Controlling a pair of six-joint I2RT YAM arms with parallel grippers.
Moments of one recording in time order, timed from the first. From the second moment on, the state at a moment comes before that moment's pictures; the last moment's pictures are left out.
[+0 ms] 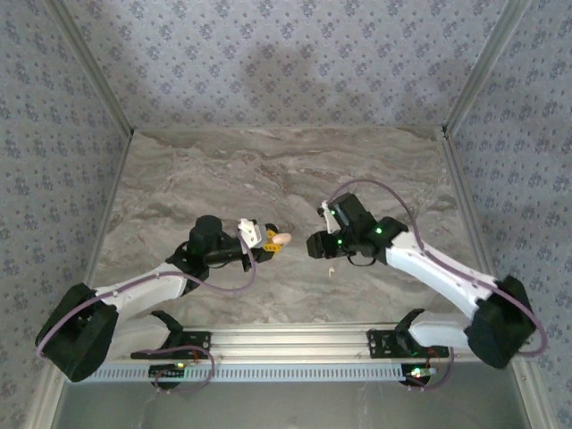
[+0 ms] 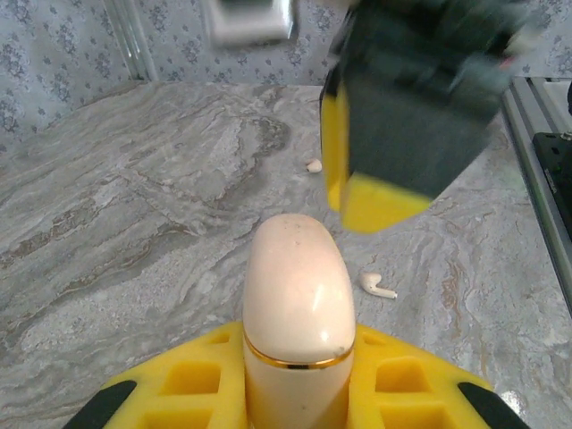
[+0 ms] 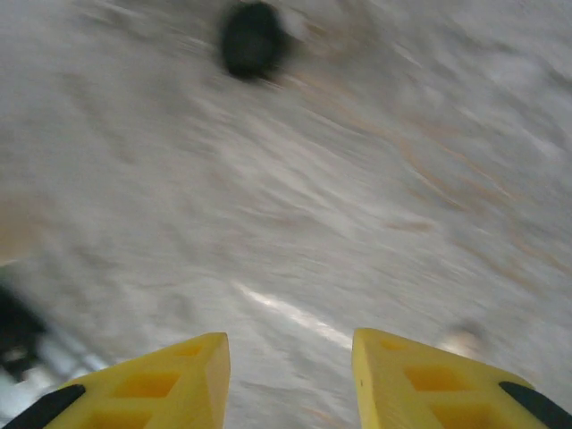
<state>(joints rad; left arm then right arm) -0.65 1.15 0.41 0.46 0.62 0.24 0.72 1.20 0.88 -0.59 -0.23 0.46</state>
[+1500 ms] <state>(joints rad) -0.63 1.11 0.35 0.52 0.69 0.23 0.59 1.02 0.80 -0.37 -0.28 0.51</state>
